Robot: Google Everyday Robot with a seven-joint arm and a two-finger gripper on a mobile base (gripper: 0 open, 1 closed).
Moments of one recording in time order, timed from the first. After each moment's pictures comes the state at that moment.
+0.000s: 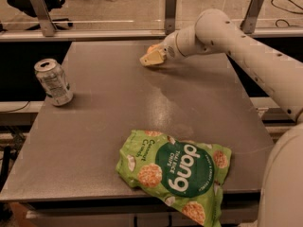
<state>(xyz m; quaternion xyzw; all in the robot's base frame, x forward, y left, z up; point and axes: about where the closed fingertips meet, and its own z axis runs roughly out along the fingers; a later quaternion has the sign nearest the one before) 0.774 -0.019 0.846 -0.40 0.78 0.17 0.45</state>
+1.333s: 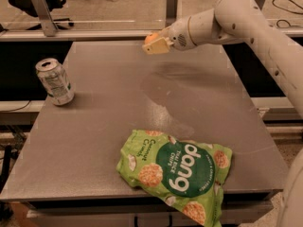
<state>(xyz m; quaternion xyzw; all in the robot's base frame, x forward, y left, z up) 0.735 -0.016 0.906 -0.46 0.72 0.24 0.47</state>
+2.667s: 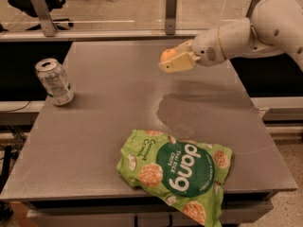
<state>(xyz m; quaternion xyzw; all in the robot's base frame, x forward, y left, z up) 0.634 -0.058 0.907 -0.48 0.71 0.30 0.41</state>
